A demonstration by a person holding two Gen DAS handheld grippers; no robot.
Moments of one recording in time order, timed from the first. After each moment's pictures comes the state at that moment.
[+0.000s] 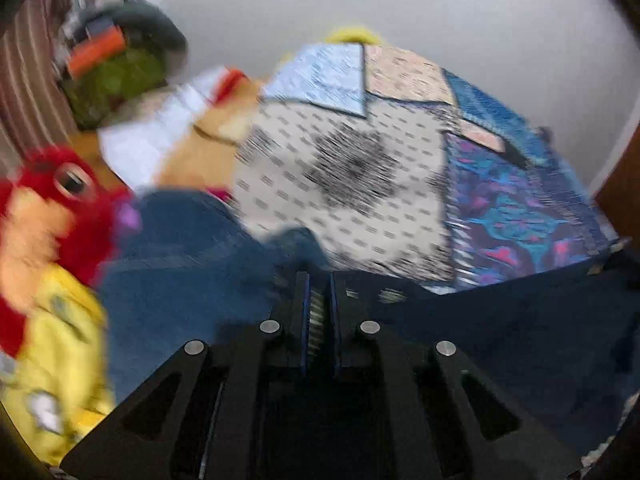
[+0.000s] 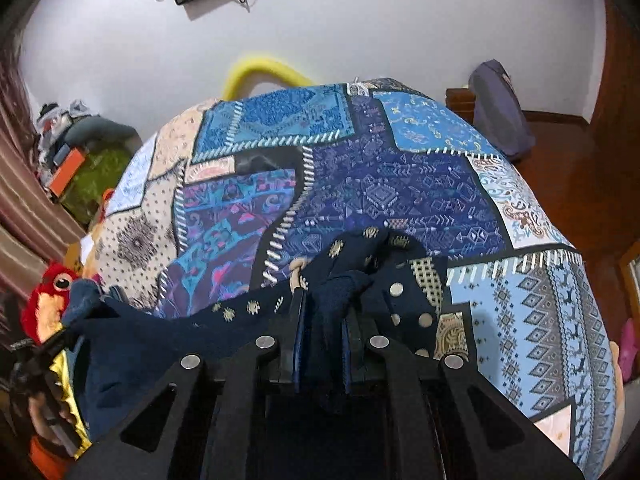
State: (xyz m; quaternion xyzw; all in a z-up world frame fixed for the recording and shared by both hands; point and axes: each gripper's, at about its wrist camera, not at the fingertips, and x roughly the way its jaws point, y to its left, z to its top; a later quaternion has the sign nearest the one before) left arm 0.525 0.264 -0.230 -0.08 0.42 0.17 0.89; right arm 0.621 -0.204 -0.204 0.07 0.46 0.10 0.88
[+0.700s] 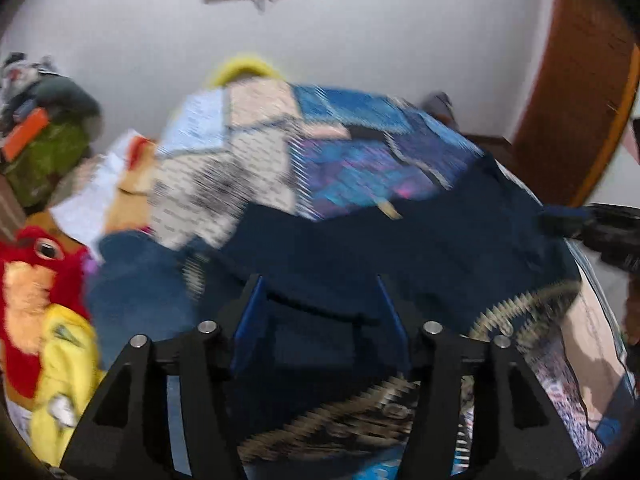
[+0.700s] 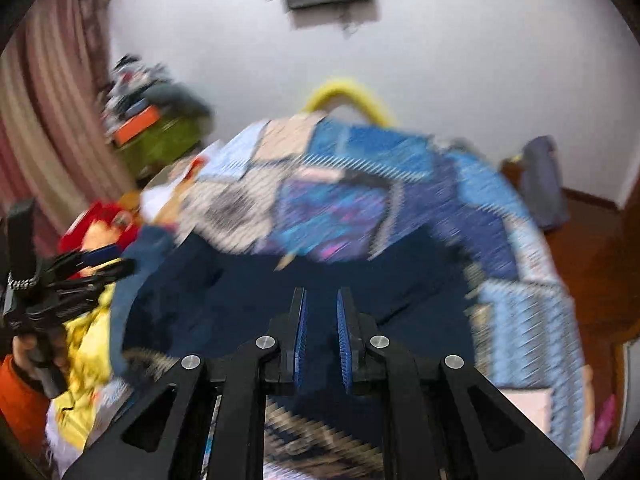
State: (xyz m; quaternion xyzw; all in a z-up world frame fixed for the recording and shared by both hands) left arm 0.461 0.152 -0.175 -0.02 0.41 -0.03 0.91; right arm 0.503 -0.123 -0.156 -0.03 0.42 0.23 0.88
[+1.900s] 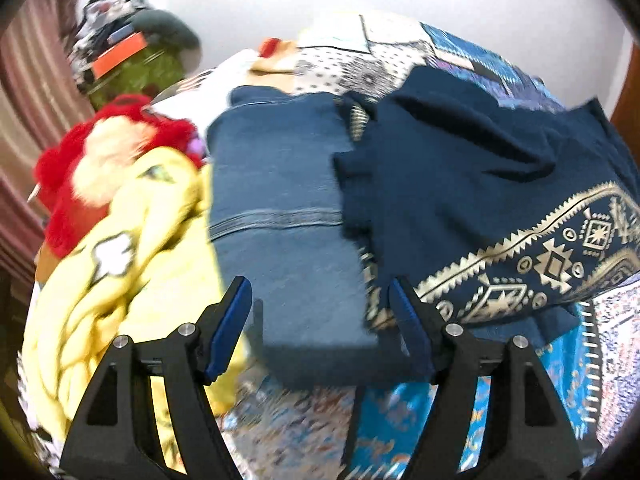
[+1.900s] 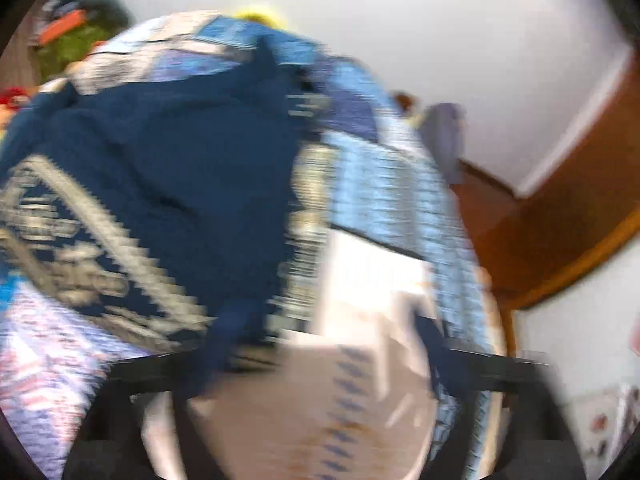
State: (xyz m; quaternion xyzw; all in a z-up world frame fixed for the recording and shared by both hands) left arm 0.341 0.234 -0.242 -0.05 0.45 0.16 0.88; right arm 0.438 -0.264 -0.240 -0.18 0.46 0.00 0.87
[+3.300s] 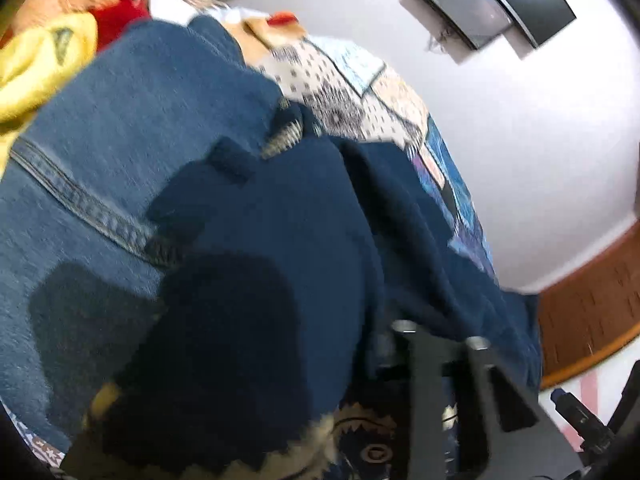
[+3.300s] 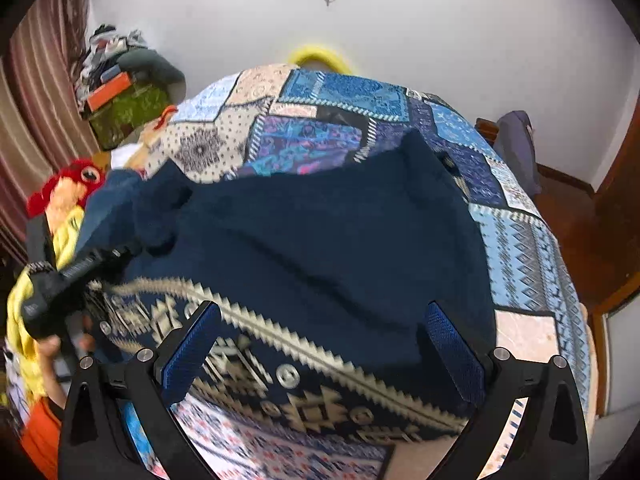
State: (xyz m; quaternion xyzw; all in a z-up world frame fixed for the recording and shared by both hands) left arm 0.435 0.201 -0.271 -0.40 0.31 0.11 0.86; right arm 0.470 -0.134 -0.195 -0.05 0.45 0.14 0.88
